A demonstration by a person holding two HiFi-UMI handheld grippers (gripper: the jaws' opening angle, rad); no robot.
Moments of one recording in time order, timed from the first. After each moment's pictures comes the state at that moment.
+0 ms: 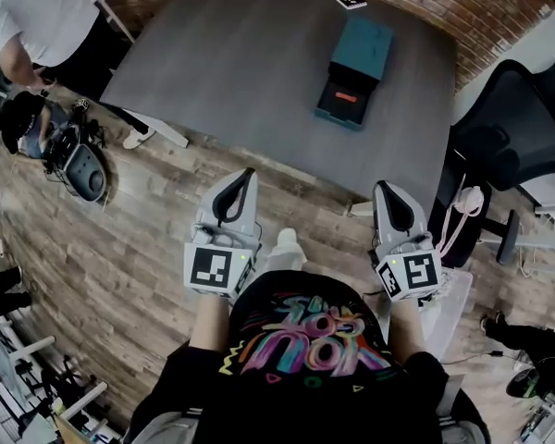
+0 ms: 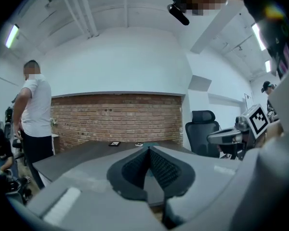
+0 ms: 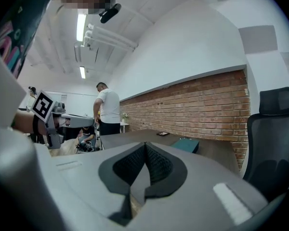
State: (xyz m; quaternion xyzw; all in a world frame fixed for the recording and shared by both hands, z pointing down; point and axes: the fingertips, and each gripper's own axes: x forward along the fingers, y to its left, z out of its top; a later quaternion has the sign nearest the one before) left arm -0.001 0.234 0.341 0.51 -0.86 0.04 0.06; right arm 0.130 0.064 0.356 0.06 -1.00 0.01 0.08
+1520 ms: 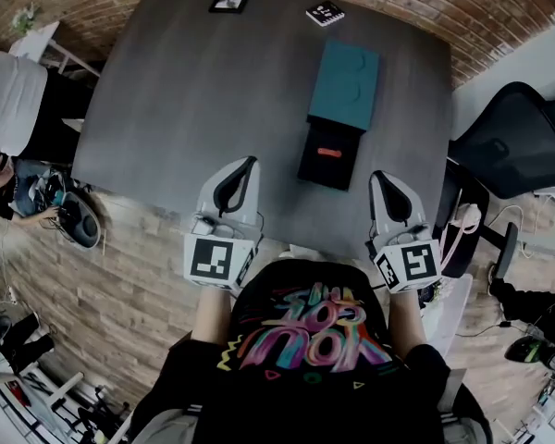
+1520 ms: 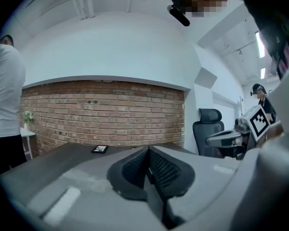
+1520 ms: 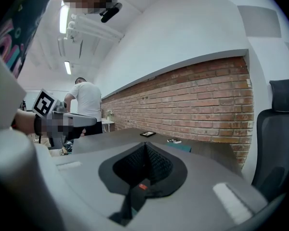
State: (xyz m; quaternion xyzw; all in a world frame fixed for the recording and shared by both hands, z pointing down) left arm -0.156 0.058 0.350 0.57 -0.82 0.05 0.07; right arm -0.013 -0.082 0.368 0.11 -0.99 0.03 0.10
